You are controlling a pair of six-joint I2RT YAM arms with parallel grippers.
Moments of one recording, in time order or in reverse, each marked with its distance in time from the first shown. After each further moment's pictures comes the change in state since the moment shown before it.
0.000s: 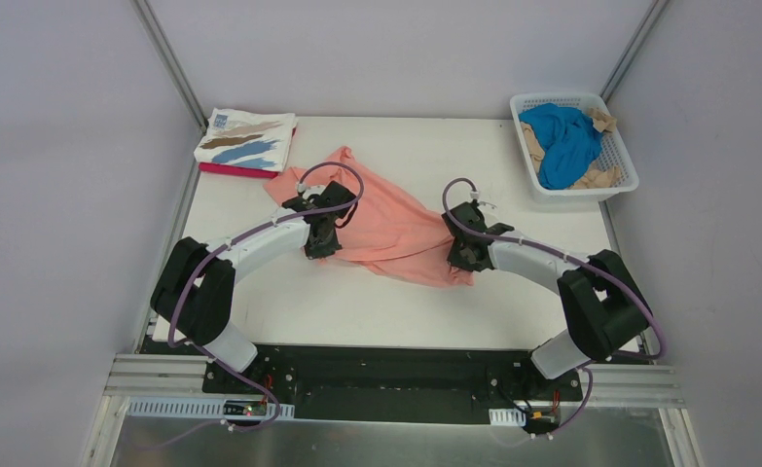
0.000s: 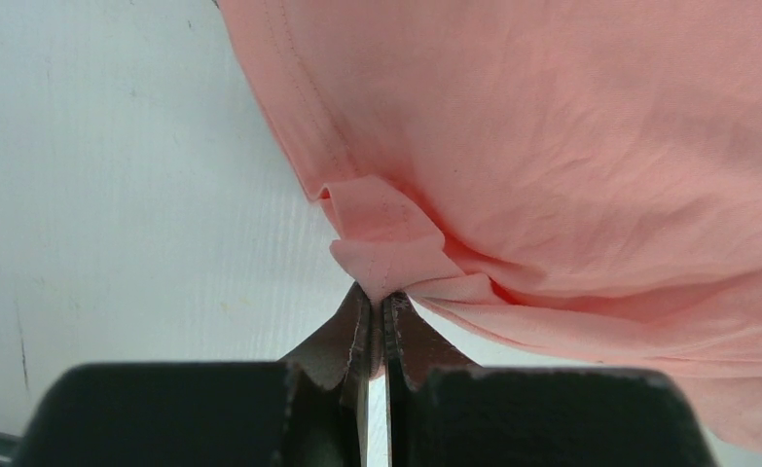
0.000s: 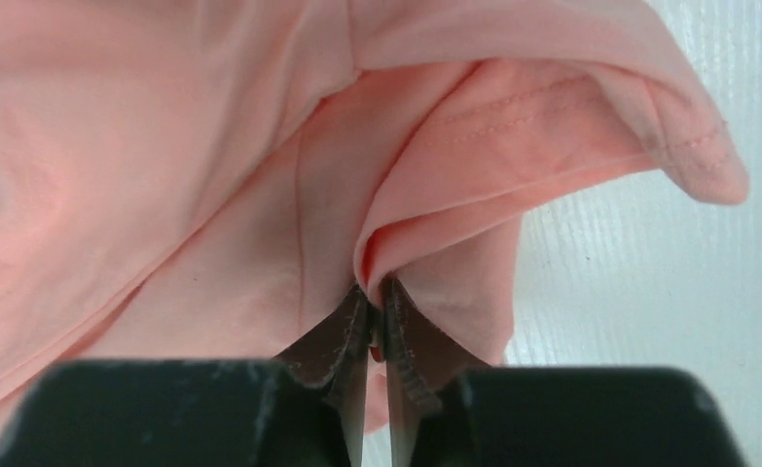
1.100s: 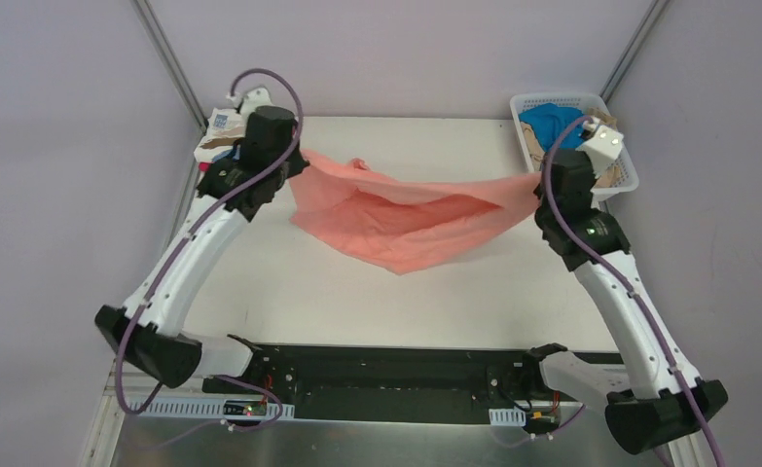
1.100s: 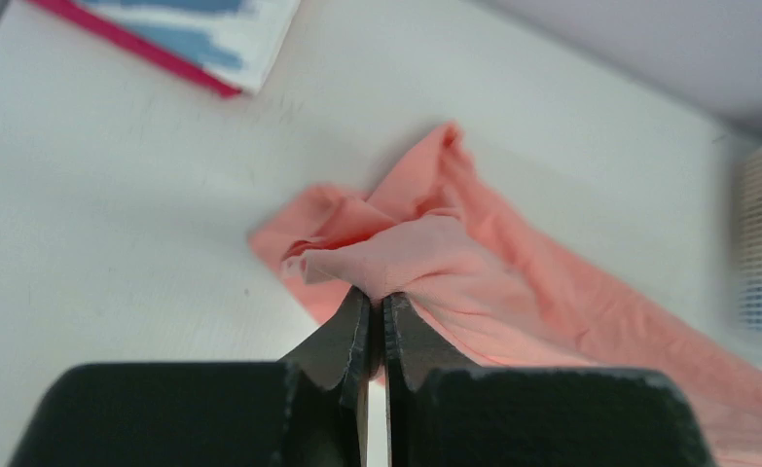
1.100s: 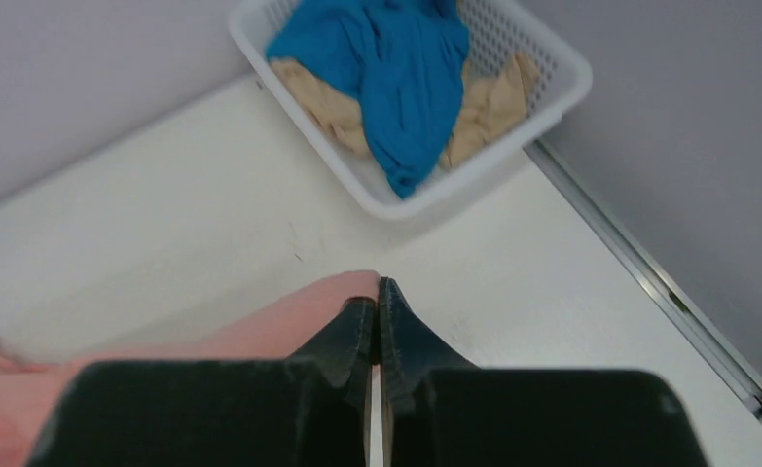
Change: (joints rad) left arm 0.135 -0.215 0.406 -0.015 -0.101 0.160; right arm -0.250 -0.472 0.291 -0.129 0.455 -0.378
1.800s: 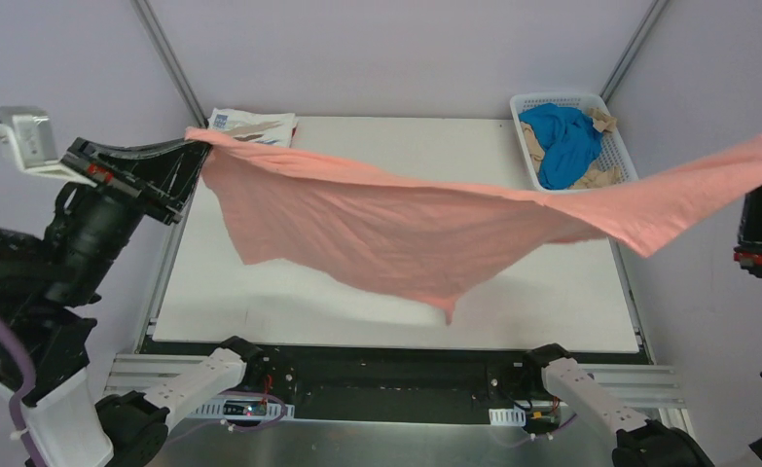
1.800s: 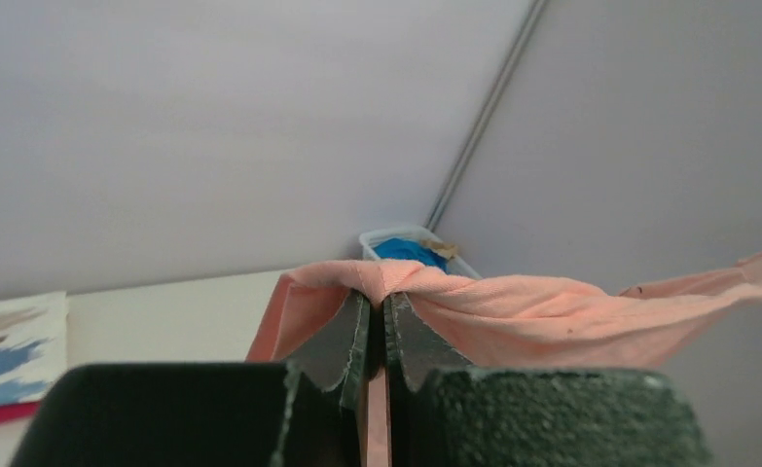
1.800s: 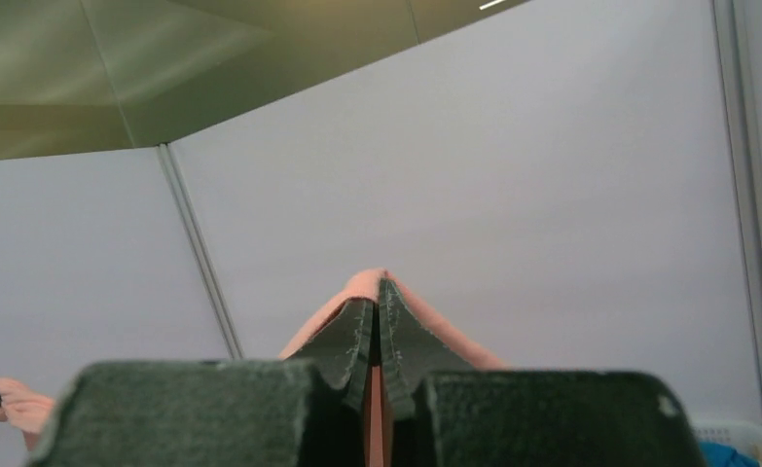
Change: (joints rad) left arm 0.000 -0.455 0.490 -0.013 0.497 0.250; right arm -0.002 -0.244 0.968 -0.071 -0.645 -0.203
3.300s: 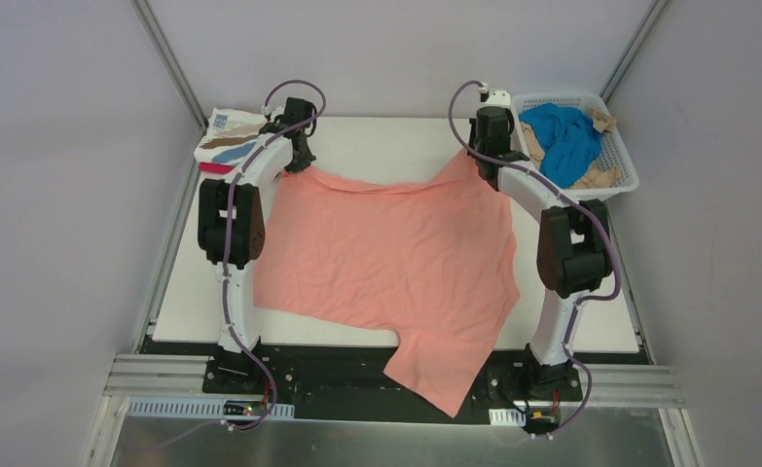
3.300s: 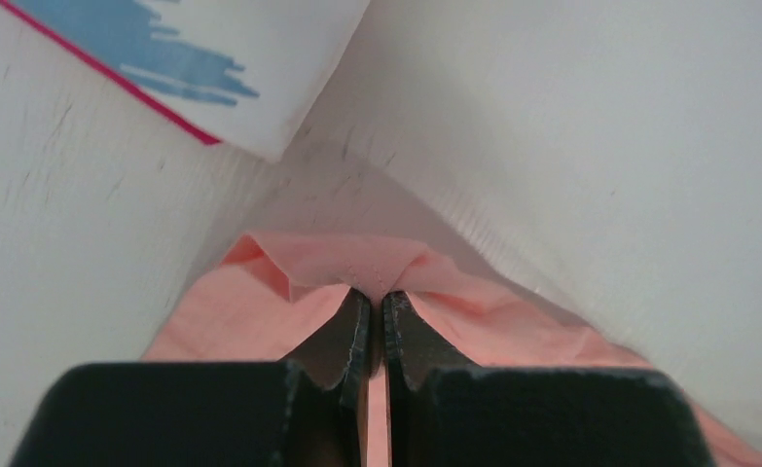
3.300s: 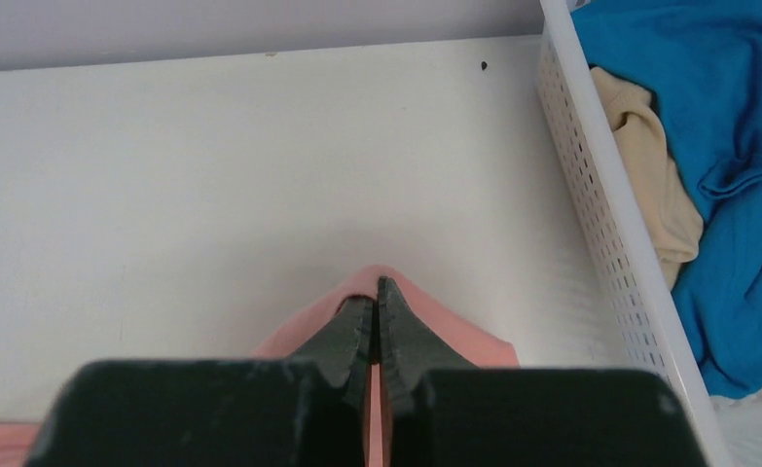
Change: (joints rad) left arm 0.257 1.227 -0.158 0.105 -0.372 -0.219; right arm -0.058 1.094 -0.641 0.668 0.211 -0.123
